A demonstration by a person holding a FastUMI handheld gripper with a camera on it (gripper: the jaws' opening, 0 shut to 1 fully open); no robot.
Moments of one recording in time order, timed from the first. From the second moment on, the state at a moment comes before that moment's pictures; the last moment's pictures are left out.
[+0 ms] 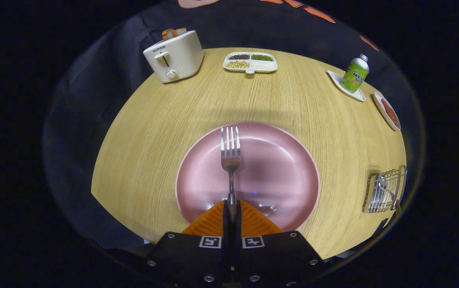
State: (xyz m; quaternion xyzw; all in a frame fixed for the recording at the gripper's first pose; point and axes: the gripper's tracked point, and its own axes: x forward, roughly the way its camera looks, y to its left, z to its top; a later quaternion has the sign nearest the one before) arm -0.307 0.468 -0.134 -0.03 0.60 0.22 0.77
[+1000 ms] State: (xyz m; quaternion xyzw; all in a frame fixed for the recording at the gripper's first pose) arm -0.225 0.203 -0.049 -0.04 0.55 0.05 0.83
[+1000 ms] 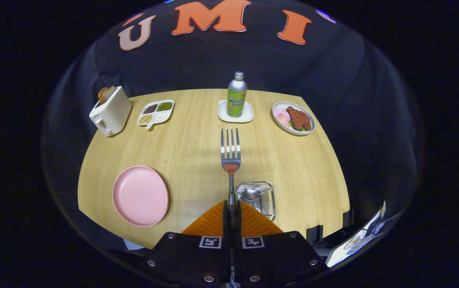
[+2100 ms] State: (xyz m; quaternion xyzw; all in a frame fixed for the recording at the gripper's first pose) arm -0.288 0.138 -0.094 -0.12 0.72 0.16 0.67
